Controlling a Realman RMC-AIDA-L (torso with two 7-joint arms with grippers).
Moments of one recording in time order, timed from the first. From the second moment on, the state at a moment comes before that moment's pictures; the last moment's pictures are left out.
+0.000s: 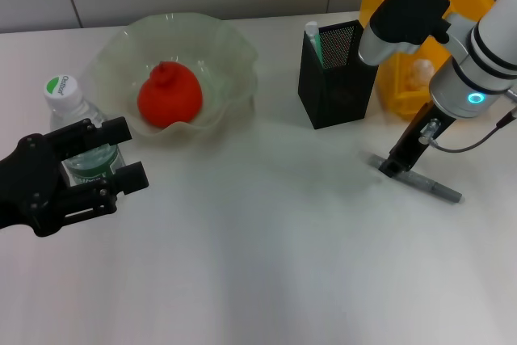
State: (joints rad) left arm -0.30 -2.06 0.84 0.82 1.60 1.87 -1.48; right arm 0.83 2.07 -1.21 -0.90 -2.81 -1.41 2.36
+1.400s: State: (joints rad) left arm -0.30 -2.06 0.84 0.82 1.60 1.87 -1.48; right arm 0.84 2.07 -1.21 -0.86 -2.81 -1.39 2.36
